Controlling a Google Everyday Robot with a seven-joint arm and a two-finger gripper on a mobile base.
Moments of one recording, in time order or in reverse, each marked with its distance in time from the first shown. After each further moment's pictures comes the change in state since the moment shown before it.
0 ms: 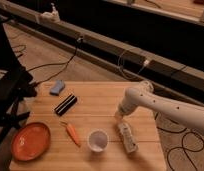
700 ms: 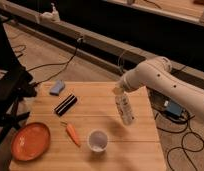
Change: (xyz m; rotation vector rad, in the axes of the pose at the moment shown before) arm -0.096 0.004 -0.152 0.104 -0.319 -0.225
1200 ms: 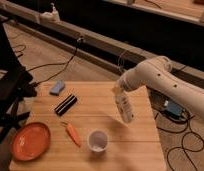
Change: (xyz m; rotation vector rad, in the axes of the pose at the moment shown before) arm -0.002 0.001 0.001 -0.001 -0.001 -0.004
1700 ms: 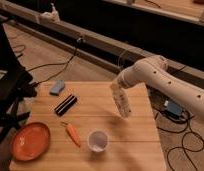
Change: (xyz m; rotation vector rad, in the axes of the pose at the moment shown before) arm -0.012 -0.024 0.031 -0.009 -0.047 0.080
